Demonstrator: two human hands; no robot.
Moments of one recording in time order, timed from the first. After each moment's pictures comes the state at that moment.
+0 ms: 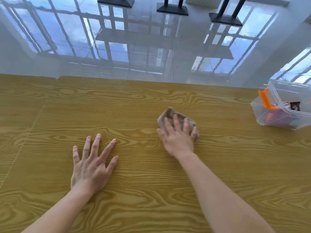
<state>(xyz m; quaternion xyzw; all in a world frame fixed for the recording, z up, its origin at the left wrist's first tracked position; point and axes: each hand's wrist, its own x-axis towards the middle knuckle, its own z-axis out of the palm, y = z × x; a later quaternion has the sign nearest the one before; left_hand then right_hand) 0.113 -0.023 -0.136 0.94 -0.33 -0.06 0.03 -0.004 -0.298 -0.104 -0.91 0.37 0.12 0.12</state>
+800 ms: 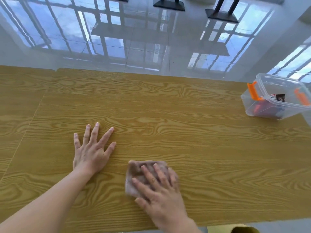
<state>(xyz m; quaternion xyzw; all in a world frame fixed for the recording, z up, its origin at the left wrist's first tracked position) 0.114 -0.028 -0.133 0.94 -0.33 -0.09 0.05 -0.156 -0.148 -0.115 -0.98 0.15 0.06 0.08</state>
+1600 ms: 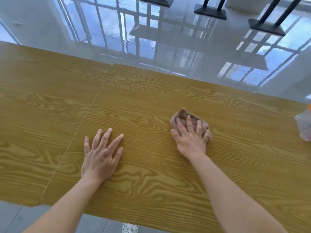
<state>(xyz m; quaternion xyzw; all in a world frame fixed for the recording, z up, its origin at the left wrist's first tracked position) 0.130 0.100 -0.137 0.96 -0.28 -0.05 0.10 0.033 -0.203 -0.104 -0.93 0.32 0.14 0.10</state>
